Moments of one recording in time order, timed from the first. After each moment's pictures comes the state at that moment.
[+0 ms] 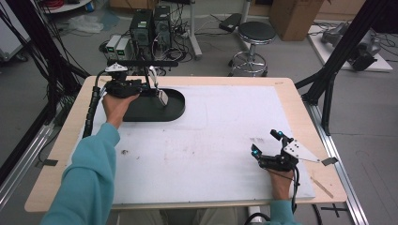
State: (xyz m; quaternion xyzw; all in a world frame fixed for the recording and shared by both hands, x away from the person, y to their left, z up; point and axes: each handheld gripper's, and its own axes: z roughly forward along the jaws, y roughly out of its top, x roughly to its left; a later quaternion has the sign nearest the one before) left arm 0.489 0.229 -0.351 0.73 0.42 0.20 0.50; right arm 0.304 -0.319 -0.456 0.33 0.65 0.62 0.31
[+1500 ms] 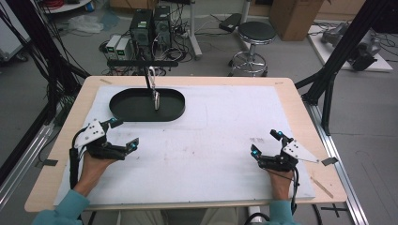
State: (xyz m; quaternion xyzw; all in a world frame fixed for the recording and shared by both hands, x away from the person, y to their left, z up) left arm 0.312 0.254 -0.419 0.70 0.27 0.25 0.62; right arm 0.303 -0.318 -0.456 0.33 0.65 0.61 0.31
